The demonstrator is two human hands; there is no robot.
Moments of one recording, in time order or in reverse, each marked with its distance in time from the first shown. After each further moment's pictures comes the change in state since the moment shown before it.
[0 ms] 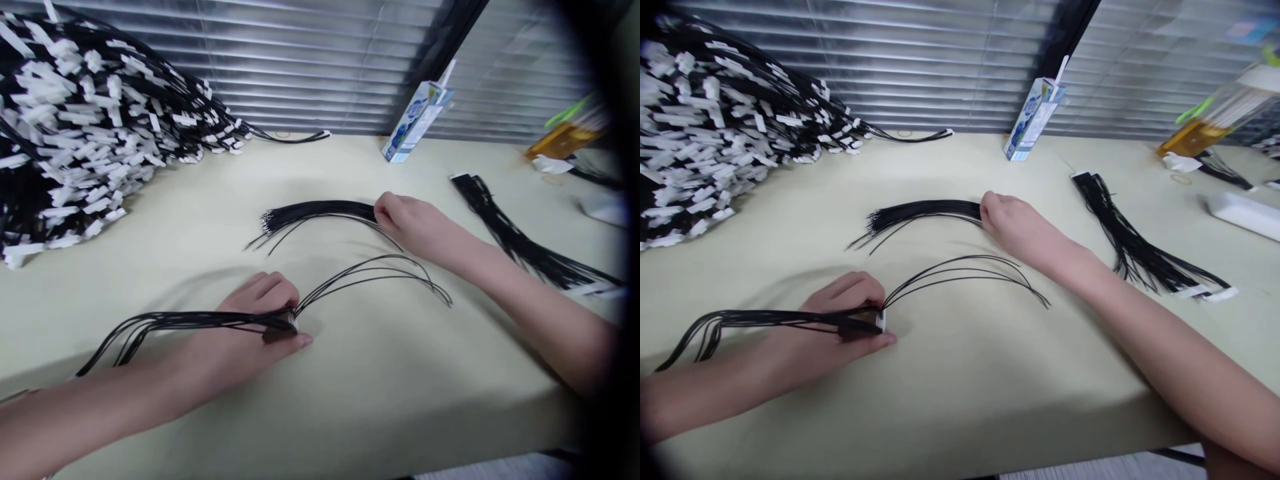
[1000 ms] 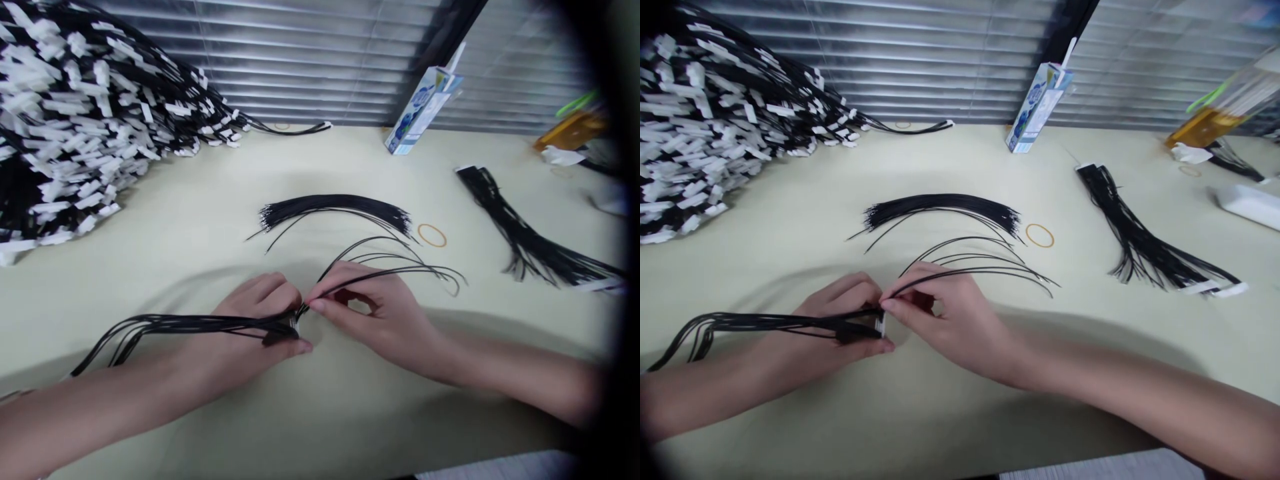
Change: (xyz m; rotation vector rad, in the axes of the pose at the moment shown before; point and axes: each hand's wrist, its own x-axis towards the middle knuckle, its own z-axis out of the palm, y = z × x) left_hand 0.002 0.005 -0.002 0.040 -0.097 -0.016; right_hand -0.055 -0.126 0.016 0.993 0.011 -0.084
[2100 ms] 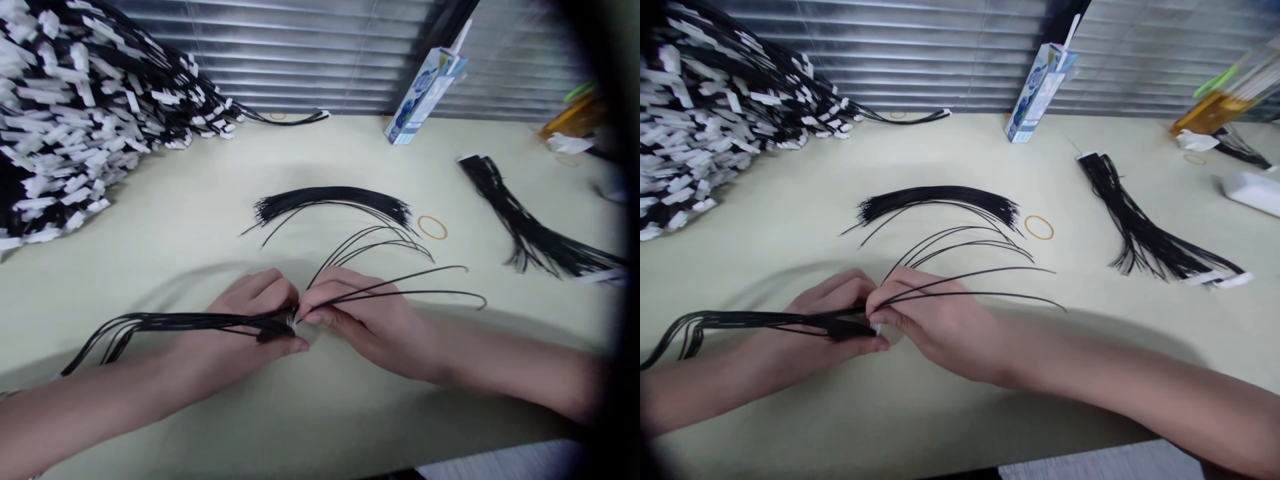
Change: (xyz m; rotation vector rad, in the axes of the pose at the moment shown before) left_hand 0.000 -0.006 0.007 -0.070 0.061 0.033; right_hand 0.000 0.004 -0.002 -0.184 -0.114 -0.396
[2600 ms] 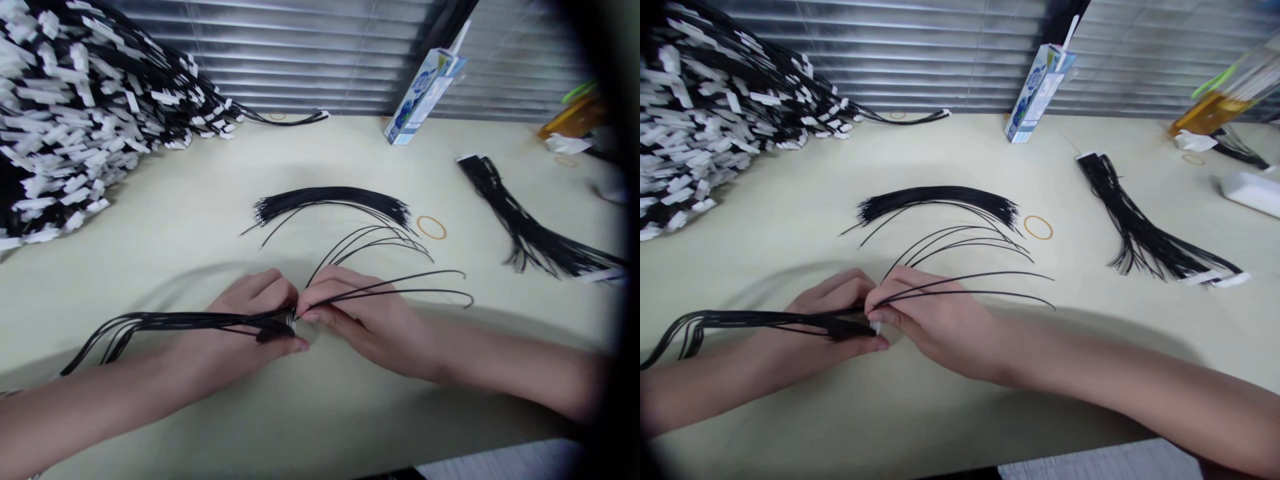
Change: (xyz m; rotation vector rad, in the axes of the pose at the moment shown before) left_hand -0.002 -0.004 0.003 -0.015 0.030 0.003; right_hand 0.001 0.000 0.002 -0.002 0.009 0.009
